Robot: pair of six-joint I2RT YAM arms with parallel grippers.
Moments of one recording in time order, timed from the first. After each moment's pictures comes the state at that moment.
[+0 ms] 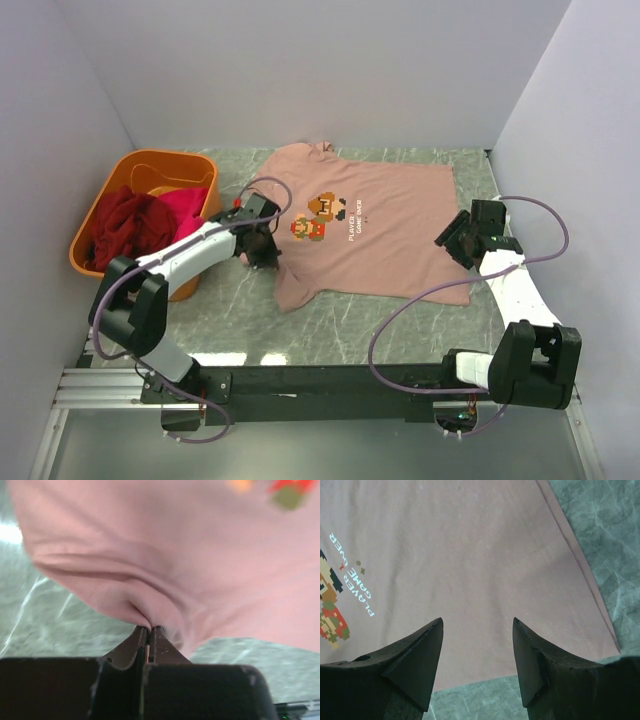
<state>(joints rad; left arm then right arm) -0.53 1.56 1.04 -0.62 -0.07 -0.90 -0.12 1.22 0.82 -0.49 0.01 0.61</state>
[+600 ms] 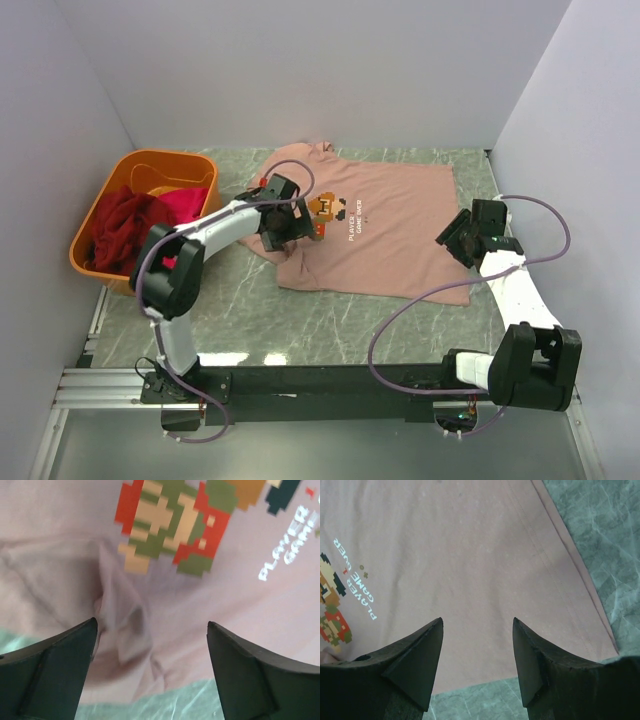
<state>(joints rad) -0.53 1.90 1.37 -0.51 0.01 -0.82 -0.12 1.21 0.83 -0.48 0.03 0.61</state>
